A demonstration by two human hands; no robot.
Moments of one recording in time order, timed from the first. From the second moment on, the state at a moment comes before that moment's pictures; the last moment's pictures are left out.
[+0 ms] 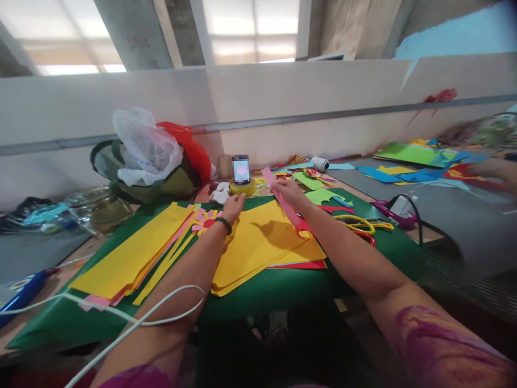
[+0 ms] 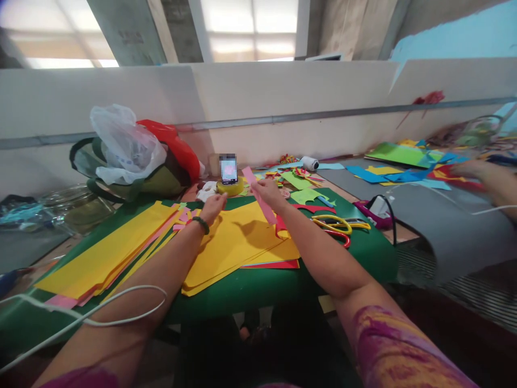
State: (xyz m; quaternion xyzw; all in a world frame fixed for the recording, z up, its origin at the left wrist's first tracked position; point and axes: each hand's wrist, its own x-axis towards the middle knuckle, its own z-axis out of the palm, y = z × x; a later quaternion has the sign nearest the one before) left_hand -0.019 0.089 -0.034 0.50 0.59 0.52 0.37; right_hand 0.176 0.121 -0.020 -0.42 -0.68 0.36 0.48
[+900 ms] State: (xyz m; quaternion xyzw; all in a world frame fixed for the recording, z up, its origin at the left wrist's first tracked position) left_hand -0.016 0.086 -0.030 0.42 0.49 0.60 0.48; right_hand 0.140 0.112 -0.041 -0.34 -0.66 0.47 0.47
